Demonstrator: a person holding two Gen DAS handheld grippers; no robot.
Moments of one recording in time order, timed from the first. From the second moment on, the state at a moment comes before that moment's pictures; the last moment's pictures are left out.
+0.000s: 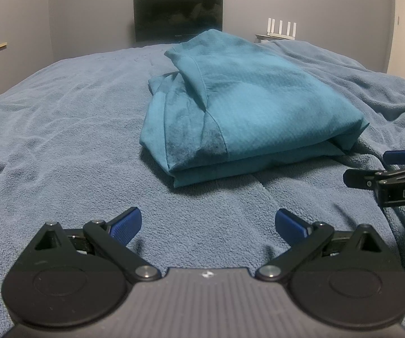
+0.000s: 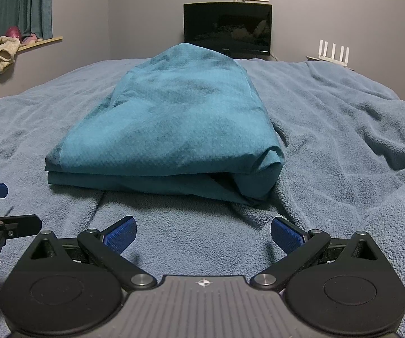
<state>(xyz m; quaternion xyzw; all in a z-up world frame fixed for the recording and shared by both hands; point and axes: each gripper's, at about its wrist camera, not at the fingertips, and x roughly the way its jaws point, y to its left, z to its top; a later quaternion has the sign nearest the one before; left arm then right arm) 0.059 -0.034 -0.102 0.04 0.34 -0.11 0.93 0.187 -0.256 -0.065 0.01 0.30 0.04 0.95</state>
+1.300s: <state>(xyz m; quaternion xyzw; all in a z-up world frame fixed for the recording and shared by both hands) 0.054 -0.030 -0.097 0.05 0.31 -0.12 0.94 0.186 -0.259 -0.069 0.01 0.31 0.04 0.95</state>
